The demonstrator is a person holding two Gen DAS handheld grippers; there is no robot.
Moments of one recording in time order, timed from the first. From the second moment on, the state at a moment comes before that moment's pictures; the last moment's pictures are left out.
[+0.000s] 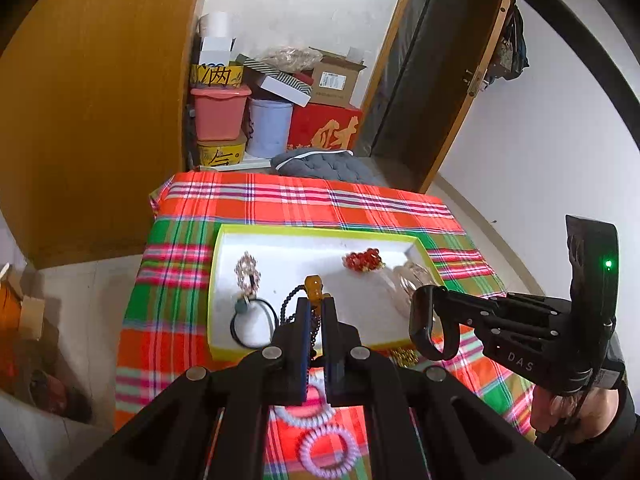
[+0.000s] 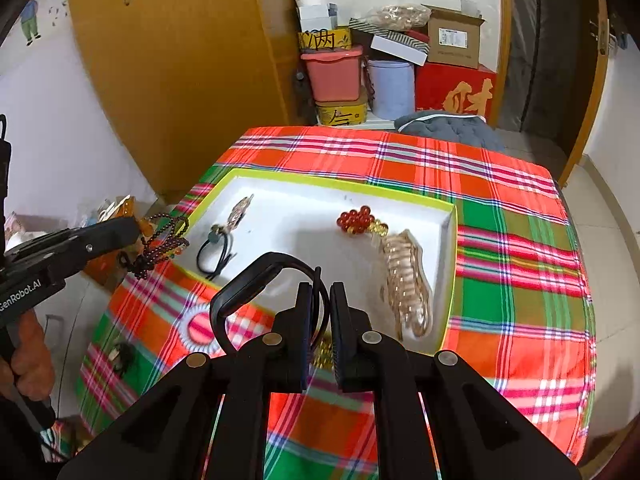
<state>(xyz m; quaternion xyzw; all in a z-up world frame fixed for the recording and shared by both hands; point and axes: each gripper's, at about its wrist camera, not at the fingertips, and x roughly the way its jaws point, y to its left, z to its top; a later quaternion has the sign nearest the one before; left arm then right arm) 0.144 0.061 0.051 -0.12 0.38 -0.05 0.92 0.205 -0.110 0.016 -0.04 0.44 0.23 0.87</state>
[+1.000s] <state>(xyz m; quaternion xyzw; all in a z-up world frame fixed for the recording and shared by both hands) 0.203 0.091 -0.004 -0.12 0.43 -0.01 0.90 0.247 -0.084 -0.036 -0.09 0.49 0.20 0.85</state>
